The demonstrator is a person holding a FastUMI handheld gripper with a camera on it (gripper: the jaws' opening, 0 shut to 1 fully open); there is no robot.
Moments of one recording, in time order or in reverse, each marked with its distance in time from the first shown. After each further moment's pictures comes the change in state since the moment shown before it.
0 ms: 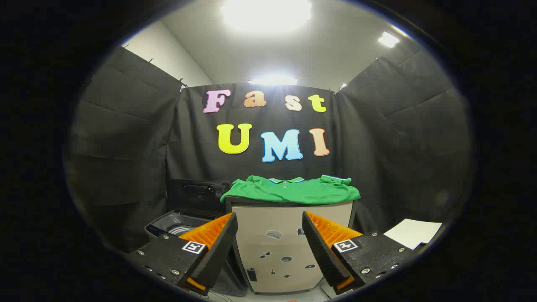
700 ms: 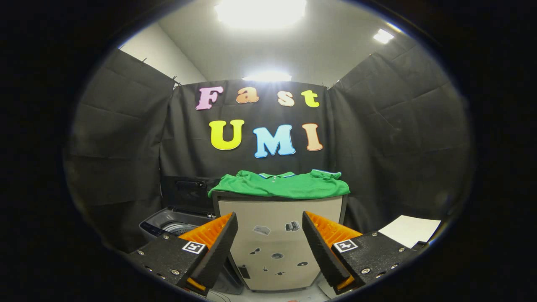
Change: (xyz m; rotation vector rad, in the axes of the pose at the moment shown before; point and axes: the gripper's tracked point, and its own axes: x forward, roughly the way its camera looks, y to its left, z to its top) arm 0.001 -0.031 -0.013 0.013 0.027 -0.030
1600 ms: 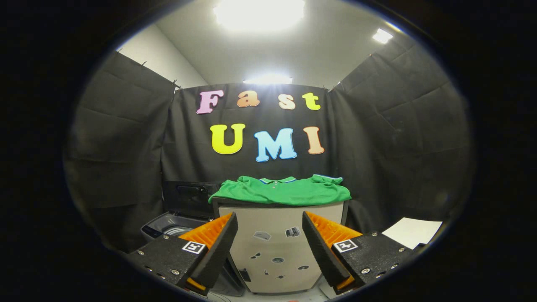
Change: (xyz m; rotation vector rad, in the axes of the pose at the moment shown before) arm 0.006 0.001 0.014 0.016 -0.019 0.022
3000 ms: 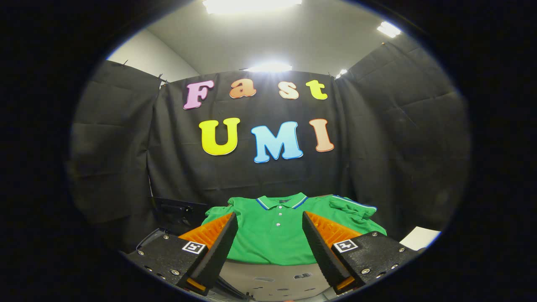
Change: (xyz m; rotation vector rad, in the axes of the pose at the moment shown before) arm 0.203 -0.004 0.062 0.028 0.106 0.003
